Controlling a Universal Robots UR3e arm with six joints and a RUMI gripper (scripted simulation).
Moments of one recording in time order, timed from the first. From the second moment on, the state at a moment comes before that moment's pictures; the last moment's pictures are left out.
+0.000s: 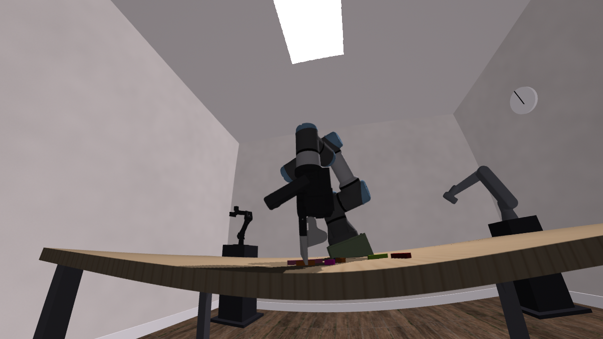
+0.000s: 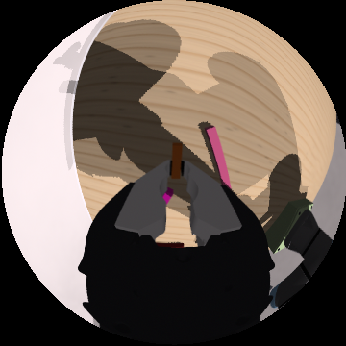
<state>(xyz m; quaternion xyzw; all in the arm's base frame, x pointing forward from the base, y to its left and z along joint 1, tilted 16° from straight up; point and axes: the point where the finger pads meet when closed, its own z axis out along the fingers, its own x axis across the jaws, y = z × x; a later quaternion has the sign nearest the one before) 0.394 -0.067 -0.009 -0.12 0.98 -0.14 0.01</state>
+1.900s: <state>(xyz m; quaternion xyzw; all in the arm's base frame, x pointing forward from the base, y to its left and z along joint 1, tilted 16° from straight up) 0.398 -0.055 0.042 -0.13 0.98 -0.14 0.03</state>
